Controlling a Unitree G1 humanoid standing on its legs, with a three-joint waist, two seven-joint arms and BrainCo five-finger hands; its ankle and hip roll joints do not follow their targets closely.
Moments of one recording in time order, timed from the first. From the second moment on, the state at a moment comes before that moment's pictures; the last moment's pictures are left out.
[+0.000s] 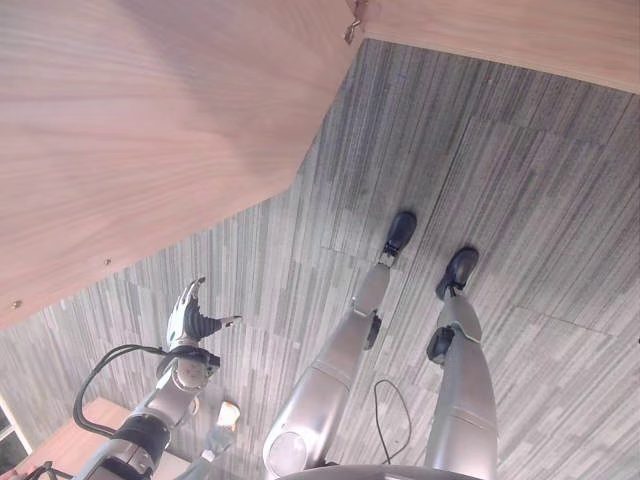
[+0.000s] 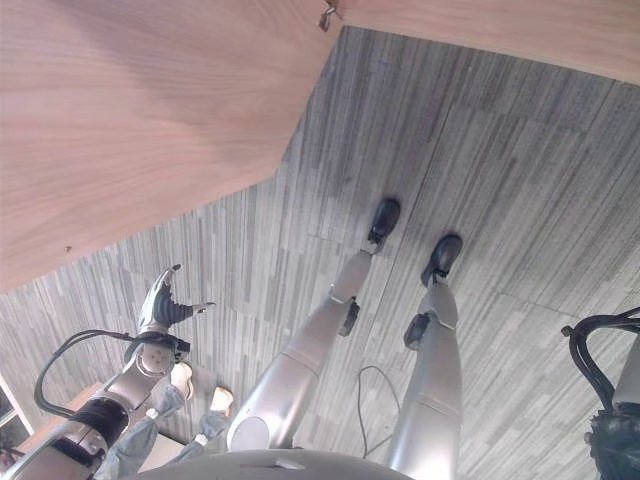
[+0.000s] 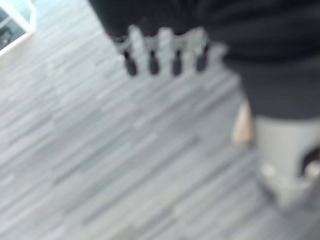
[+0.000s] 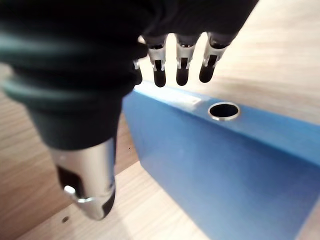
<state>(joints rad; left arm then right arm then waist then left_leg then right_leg) -0.15 0.50 -0.40 0.70 0.05 -0.16 0.34 -1.79 -0.94 0.12 1.25 1.31 -0.40 -0.55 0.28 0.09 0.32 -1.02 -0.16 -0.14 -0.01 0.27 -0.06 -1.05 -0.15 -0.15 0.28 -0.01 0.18</state>
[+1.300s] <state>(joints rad) -0.22 0.42 -0.44 0.89 0.05 -0.14 0.39 -1.25 -0.69 -0.09 1.26 0.97 -0.23 -0.80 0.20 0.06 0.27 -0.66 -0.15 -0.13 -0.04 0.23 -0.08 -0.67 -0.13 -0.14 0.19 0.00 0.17</state>
